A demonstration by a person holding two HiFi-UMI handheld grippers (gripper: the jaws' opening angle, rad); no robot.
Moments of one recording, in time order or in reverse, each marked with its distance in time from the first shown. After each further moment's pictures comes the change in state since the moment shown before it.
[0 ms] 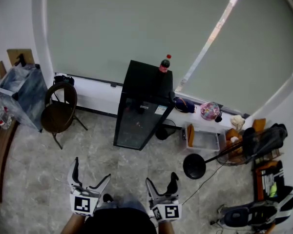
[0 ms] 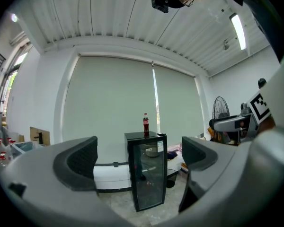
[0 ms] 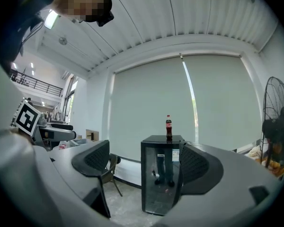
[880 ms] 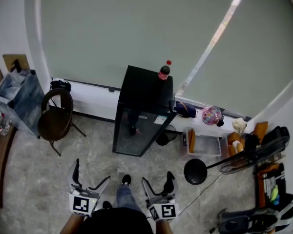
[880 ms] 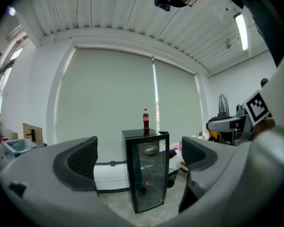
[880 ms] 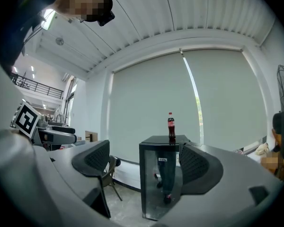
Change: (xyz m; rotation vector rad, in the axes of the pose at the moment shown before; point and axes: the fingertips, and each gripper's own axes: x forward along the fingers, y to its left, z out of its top) left arm 0.081 0.017 -0.014 -0.001 0.048 -0.038; right arm 0.085 -0.024 -0.012 0.004 -0.006 0.031
